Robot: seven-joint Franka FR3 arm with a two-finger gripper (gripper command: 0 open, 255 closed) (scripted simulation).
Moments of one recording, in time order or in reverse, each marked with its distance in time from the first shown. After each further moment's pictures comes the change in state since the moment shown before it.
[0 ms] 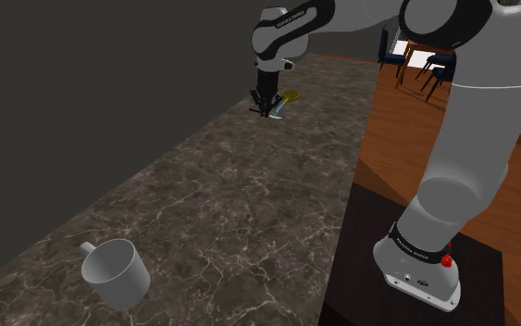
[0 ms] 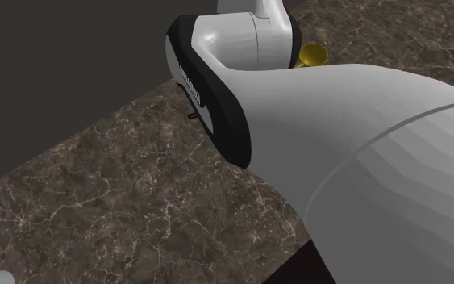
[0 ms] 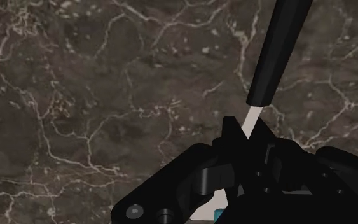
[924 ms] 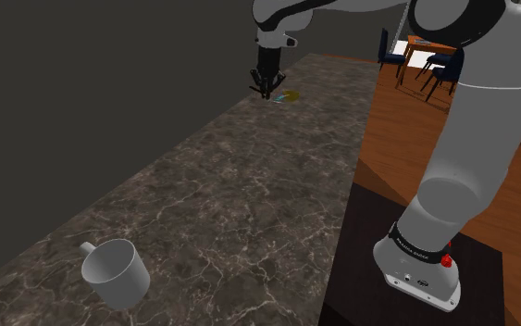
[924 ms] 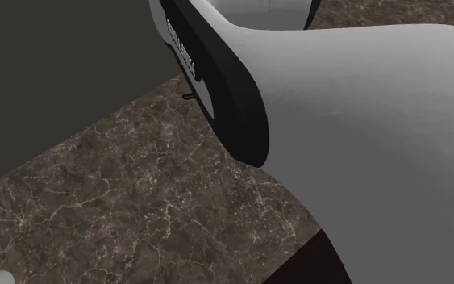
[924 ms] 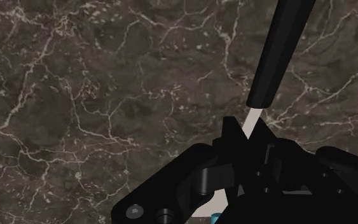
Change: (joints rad) arm -0.001 -0.044 -0.001 0.129 -0.004 -0.173 0.010
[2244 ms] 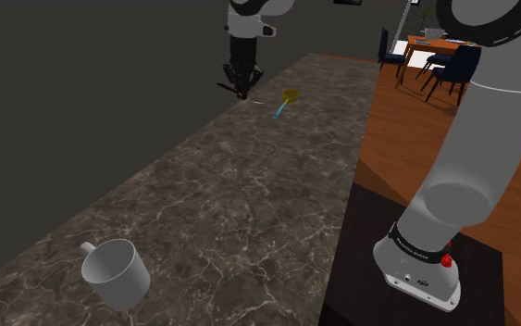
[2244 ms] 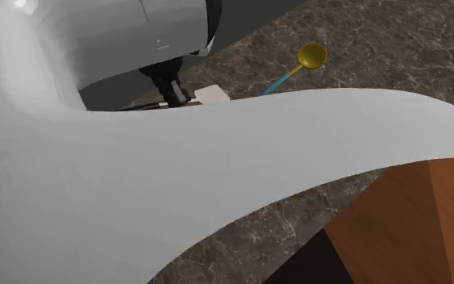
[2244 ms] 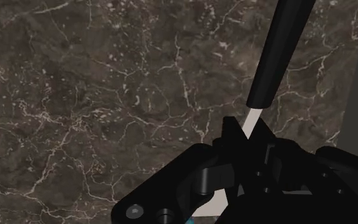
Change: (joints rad) arm 0.139 -0.092 0.099 -0.011 -0.008 -0.067 0.243
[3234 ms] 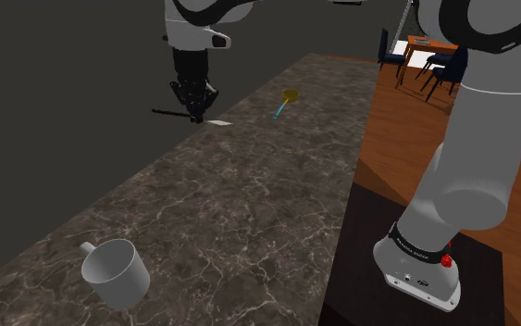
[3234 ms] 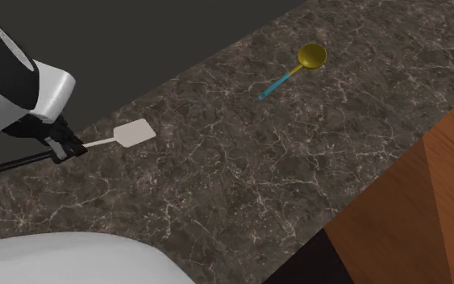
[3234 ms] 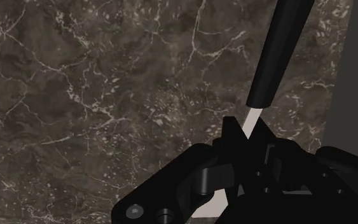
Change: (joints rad) arm 0.202 0.065 0.141 0.075 -0.036 0.008 0.347
